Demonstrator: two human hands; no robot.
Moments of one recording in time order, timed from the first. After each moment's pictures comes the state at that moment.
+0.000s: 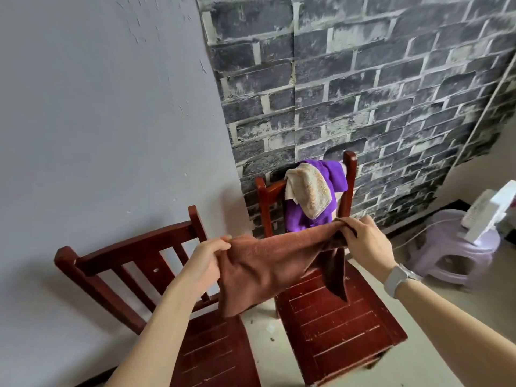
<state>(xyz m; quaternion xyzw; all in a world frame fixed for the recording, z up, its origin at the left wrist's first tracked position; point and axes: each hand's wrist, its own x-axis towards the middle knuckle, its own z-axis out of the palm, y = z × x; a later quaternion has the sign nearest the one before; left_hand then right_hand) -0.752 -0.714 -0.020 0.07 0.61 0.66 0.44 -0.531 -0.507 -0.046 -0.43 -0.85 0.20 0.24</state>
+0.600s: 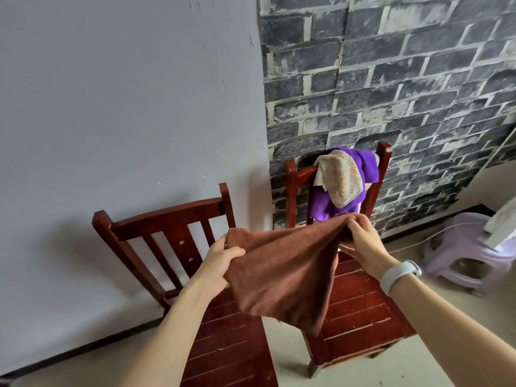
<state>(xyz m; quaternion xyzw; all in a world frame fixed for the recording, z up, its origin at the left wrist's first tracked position) -0.757 -0.781 -0.039 0.10 0.65 0.63 0.41 -0.587 -0.554 -0.063 -0.45 -0.54 0.67 0.25</state>
